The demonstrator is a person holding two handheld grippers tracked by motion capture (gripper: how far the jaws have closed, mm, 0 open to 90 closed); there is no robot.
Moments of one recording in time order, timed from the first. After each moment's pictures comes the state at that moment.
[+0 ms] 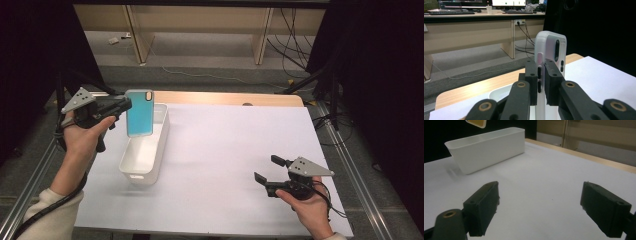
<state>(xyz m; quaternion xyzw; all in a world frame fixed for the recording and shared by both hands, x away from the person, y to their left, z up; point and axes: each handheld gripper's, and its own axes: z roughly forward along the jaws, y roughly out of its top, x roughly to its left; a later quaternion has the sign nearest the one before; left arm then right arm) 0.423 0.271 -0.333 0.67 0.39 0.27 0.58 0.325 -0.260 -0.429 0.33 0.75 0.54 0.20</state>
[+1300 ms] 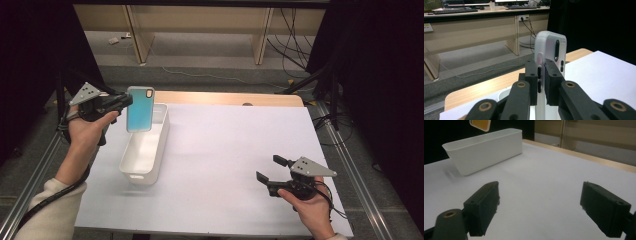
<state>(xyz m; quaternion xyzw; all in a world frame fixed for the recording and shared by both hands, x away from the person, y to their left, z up) 0.448 0.275 -0.338 0.68 0.38 0.28 0.56 0.324 -0.263 -0.429 0.34 0.74 0.54 0.20</state>
